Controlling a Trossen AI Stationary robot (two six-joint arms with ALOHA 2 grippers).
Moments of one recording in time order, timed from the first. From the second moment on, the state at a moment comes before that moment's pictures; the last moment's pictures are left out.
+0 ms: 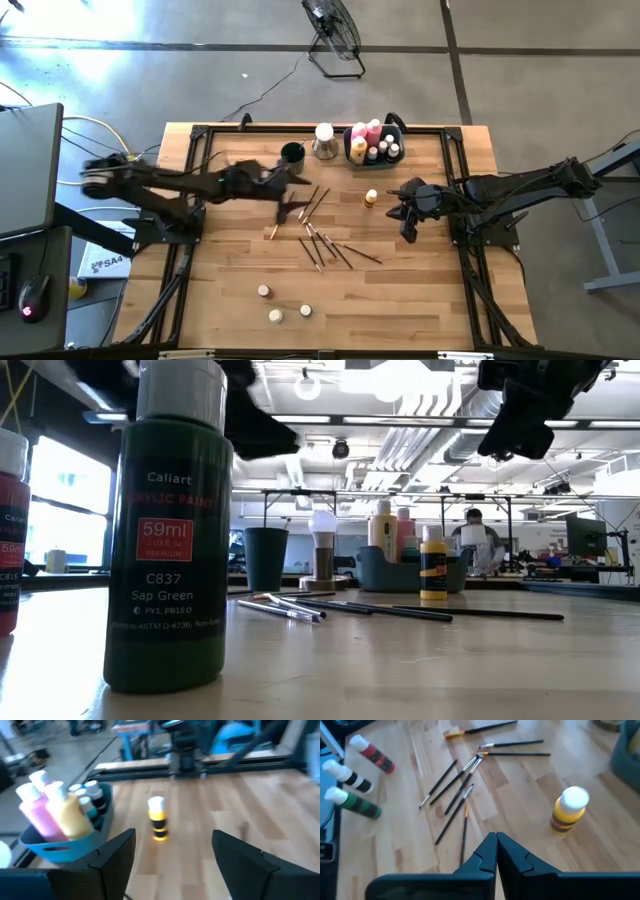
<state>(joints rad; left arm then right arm) 0.13 1.25 0.64 0.42 0.07 0.13 0.15 0.93 0.73 -0.55 0.17 0.57</state>
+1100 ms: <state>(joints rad) -0.44 0.29 0.11 0.05 0.12 -0.02 0.15 1.25 0.73 -0.15 0.20 0.58</state>
